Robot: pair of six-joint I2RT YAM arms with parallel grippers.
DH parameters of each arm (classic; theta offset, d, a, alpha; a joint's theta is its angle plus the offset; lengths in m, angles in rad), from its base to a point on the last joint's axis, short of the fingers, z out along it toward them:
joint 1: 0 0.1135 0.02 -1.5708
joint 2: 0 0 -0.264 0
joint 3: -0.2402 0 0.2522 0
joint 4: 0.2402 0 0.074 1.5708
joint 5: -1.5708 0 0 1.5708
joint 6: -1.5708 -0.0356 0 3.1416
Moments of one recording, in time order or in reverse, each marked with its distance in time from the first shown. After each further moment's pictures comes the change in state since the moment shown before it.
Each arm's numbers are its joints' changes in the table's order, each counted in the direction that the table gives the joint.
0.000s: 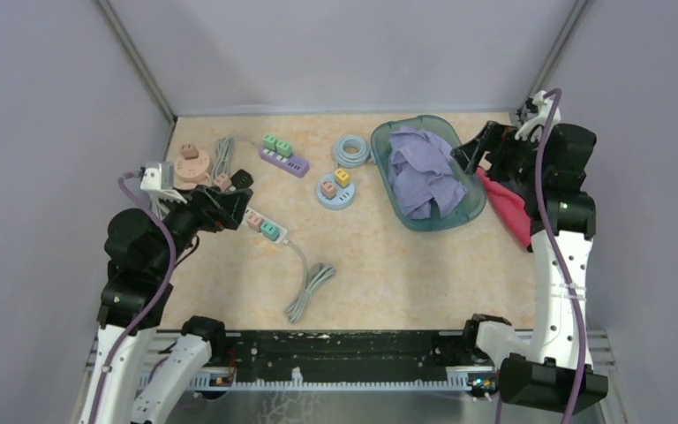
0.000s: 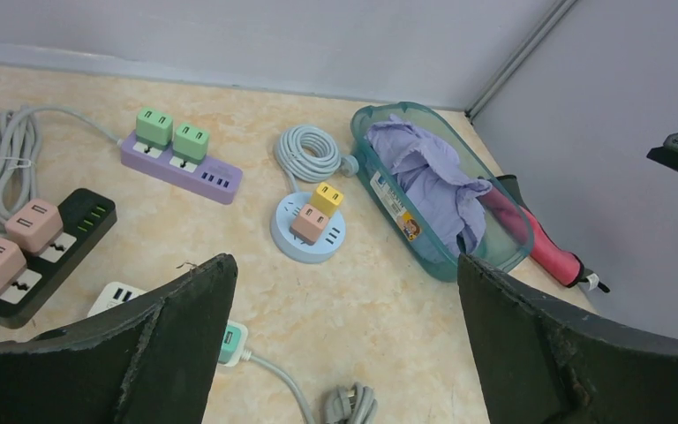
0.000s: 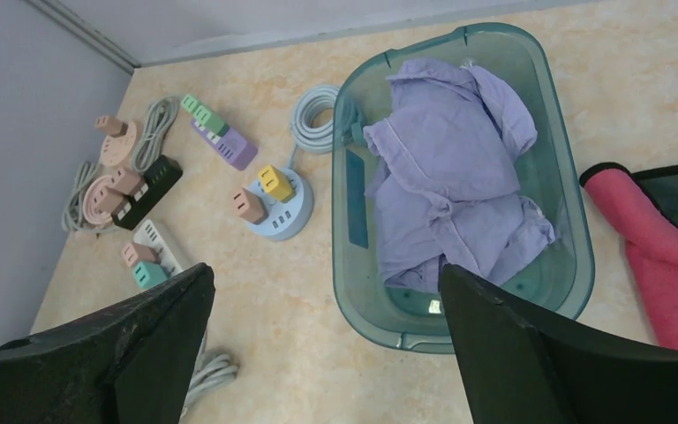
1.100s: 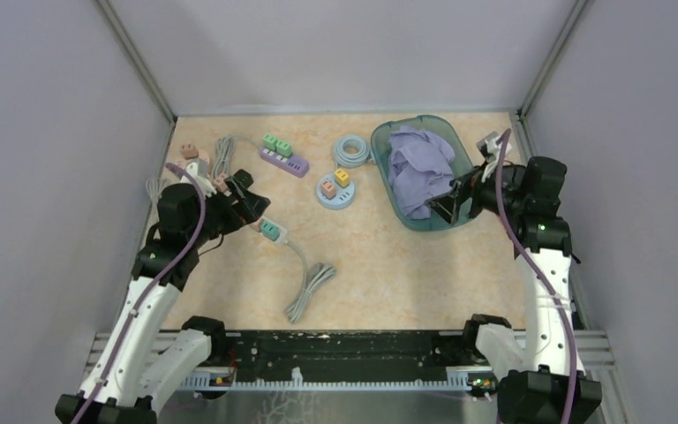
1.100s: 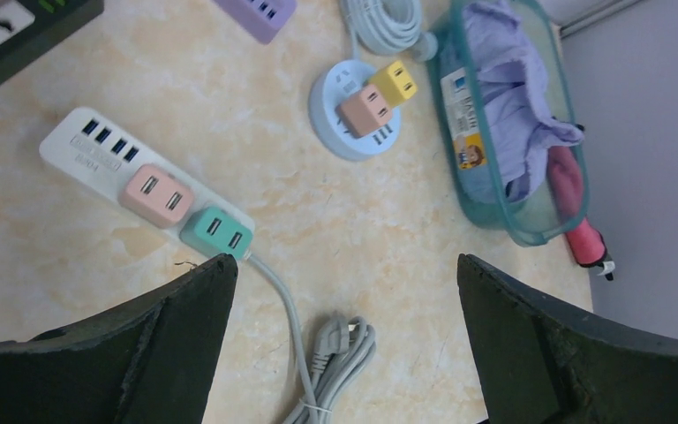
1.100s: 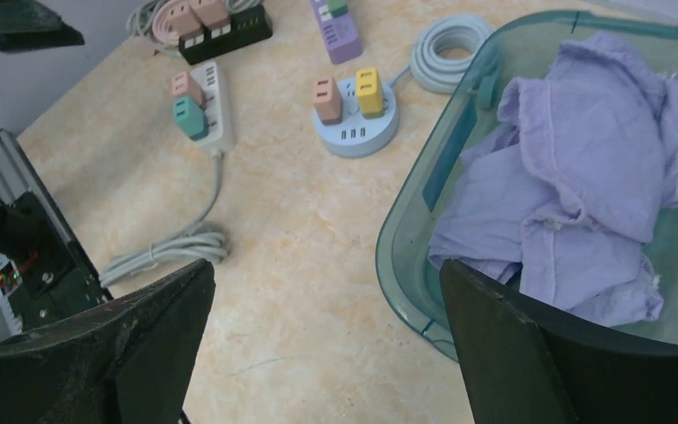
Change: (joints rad) left arm 0.022 0.181 0.136 0.043 0.006 0.192; right arm 0.017 -0.111 0.298 -0.137 0.397 0.343
